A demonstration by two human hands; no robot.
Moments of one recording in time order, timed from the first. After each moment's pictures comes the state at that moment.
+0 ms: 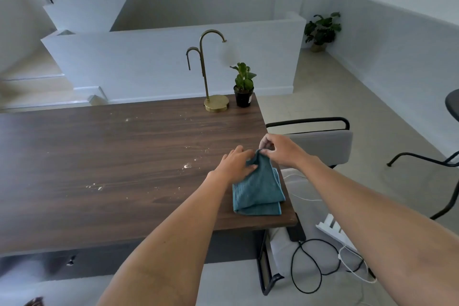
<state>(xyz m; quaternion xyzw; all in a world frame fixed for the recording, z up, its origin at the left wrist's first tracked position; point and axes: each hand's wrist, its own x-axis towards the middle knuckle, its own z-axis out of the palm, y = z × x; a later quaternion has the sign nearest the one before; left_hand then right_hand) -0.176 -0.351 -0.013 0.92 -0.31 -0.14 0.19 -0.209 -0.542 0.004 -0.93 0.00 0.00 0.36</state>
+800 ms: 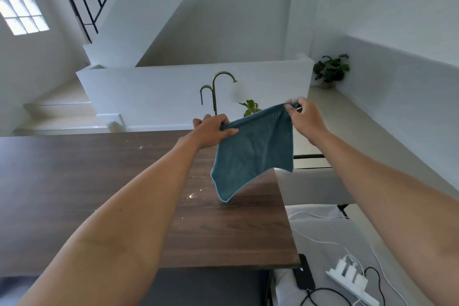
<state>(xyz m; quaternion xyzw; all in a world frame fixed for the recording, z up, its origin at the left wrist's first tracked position) -0.088 -0.307 0.137 0.94 -0.26 0.00 0.23 -0.141 -0.587 0.136 -0.83 0.07 -0.27 0.48</state>
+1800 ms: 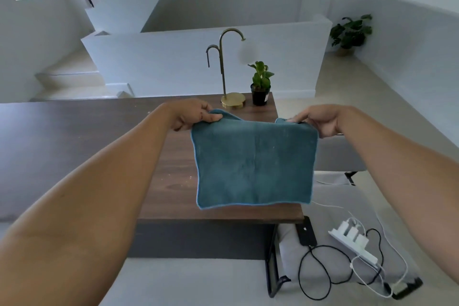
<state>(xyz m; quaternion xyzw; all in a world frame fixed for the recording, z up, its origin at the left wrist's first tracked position) -0.129 -0.250 0.128 0.85 -0.11 -0.27 0.43 -0.193 -0.594 0.100 -0.70 0.14 0.34 0.61</state>
